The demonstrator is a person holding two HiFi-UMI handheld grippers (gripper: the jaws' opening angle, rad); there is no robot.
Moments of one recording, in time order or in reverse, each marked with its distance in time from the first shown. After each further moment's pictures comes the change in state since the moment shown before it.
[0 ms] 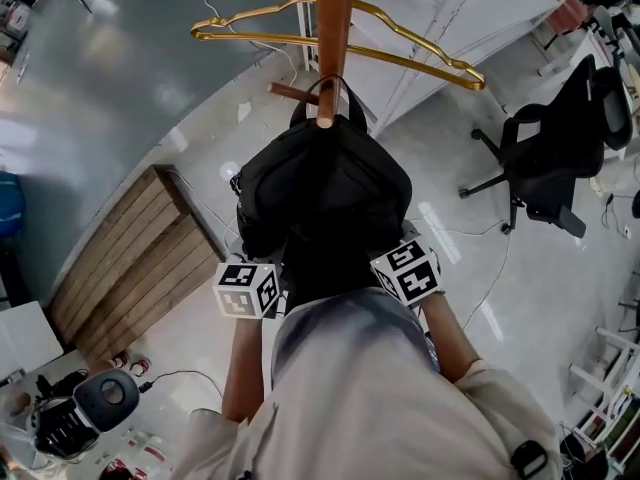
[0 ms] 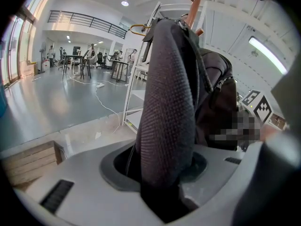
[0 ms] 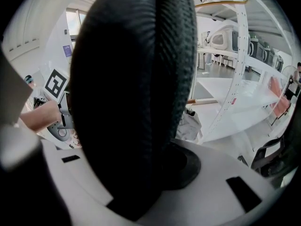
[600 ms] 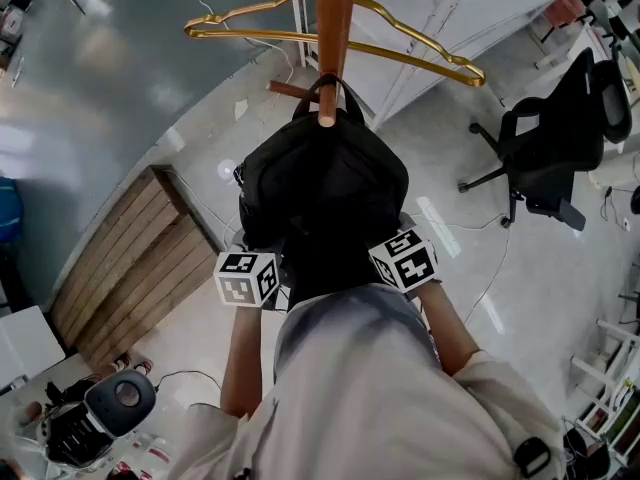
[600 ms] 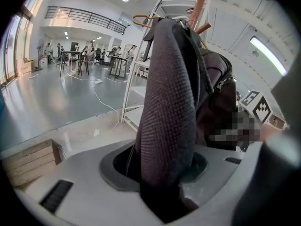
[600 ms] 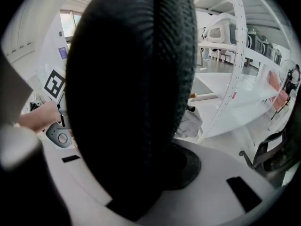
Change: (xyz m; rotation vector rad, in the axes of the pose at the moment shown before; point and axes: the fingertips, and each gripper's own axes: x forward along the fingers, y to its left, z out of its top) left arm 0.017 0.014 -0.008 -0.002 0.046 -0.021; right arm 0.020 -0.005 -0.004 0.049 0.026 -0.002
